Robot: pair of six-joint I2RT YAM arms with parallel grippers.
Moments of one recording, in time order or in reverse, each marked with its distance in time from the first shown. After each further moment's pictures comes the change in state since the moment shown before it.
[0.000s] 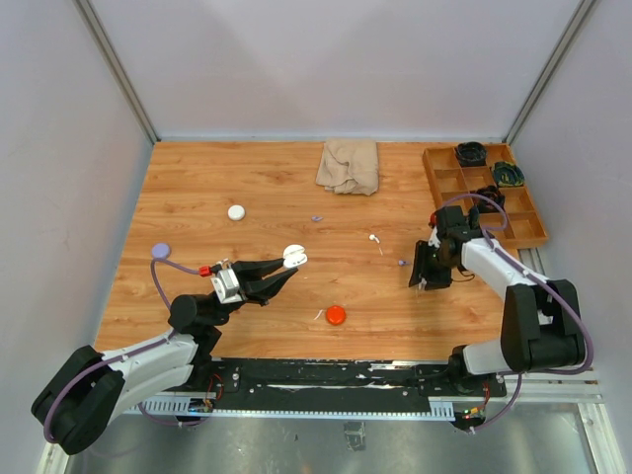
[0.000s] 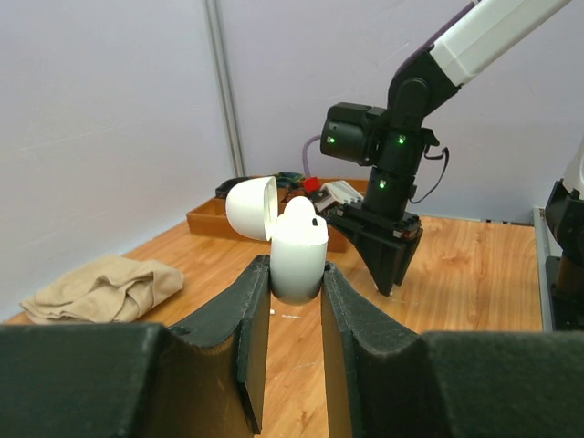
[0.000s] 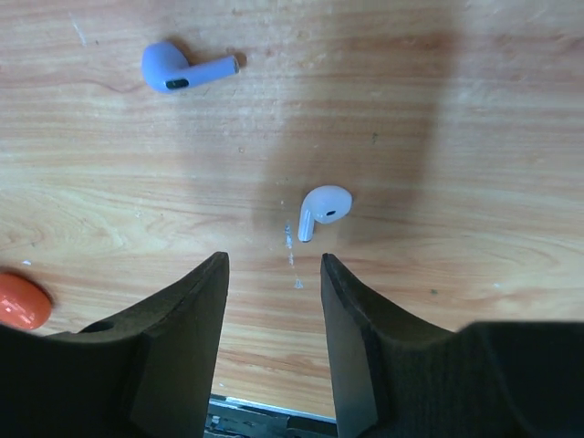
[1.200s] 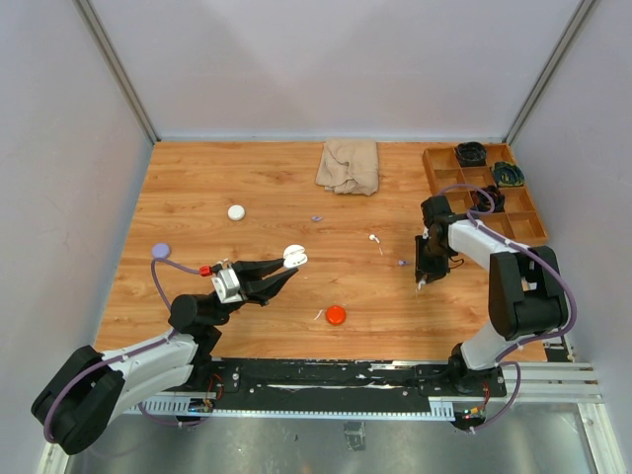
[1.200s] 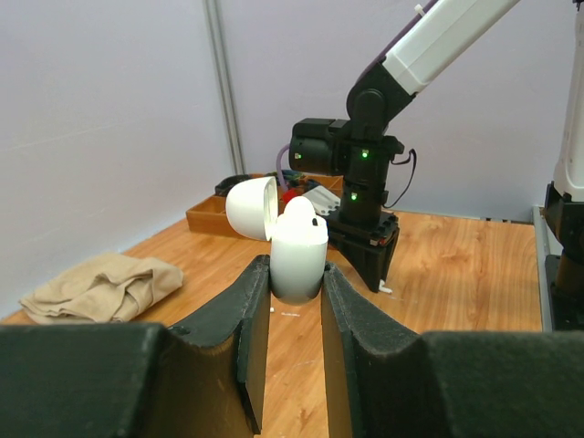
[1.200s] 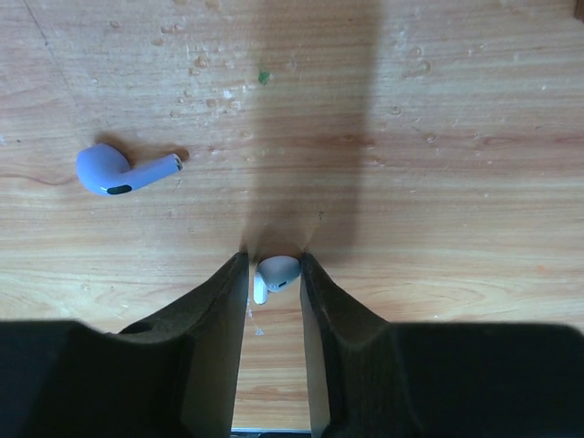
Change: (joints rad) left arm 0.000 0.000 0.000 -0.006 0.000 0.000; right arm 0.055 0.202 0.165 -0.063 0.210 -0.027
